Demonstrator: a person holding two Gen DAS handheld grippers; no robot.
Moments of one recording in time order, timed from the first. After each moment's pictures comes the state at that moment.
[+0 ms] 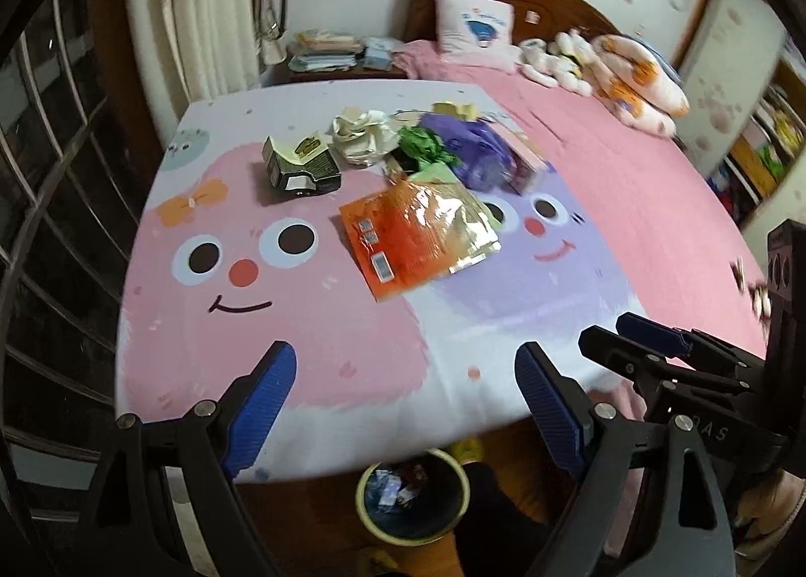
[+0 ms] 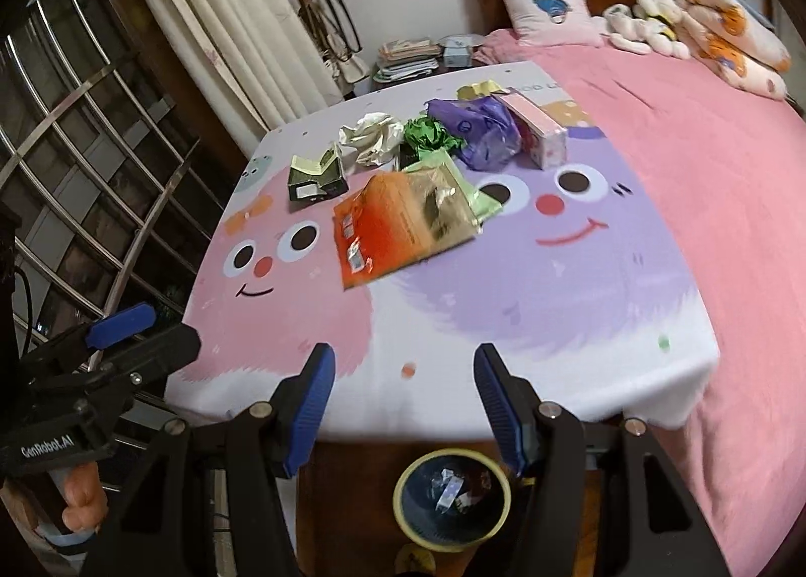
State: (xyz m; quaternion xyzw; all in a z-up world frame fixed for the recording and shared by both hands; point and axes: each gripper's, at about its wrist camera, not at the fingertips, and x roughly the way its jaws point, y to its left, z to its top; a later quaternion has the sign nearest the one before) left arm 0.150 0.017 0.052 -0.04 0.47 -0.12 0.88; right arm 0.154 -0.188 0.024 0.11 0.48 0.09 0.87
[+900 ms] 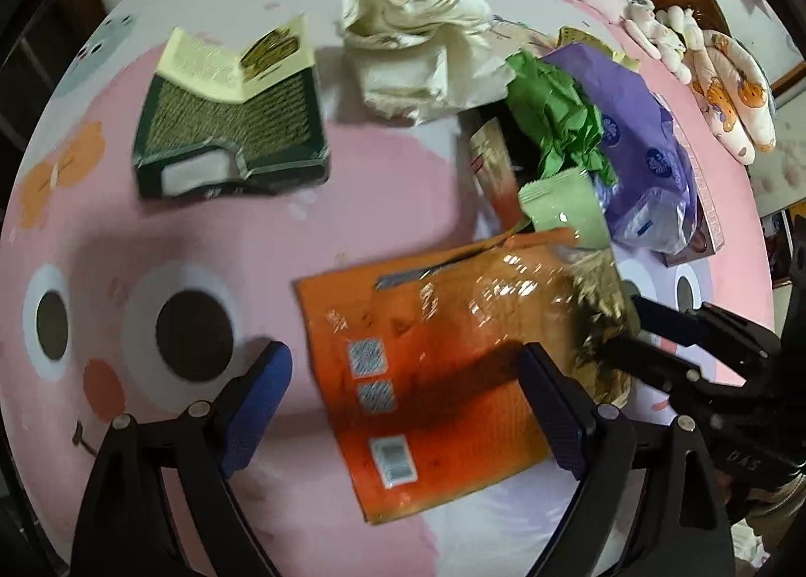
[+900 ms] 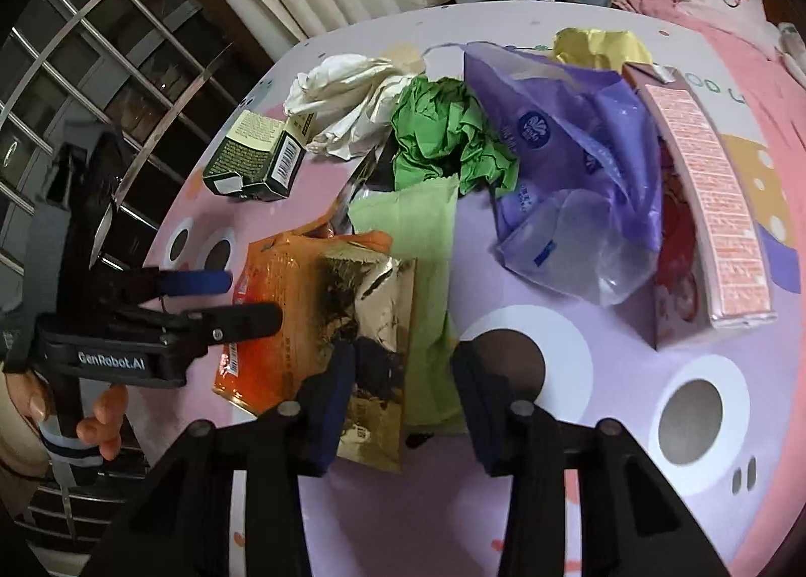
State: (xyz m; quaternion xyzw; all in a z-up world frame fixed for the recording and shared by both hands) left arm 0.383 -0.013 -0.100 -0.11 0.60 -0.06 0.79; right arm 0.380 -0.217 -0.087 0.03 0.56 0.28 0.78
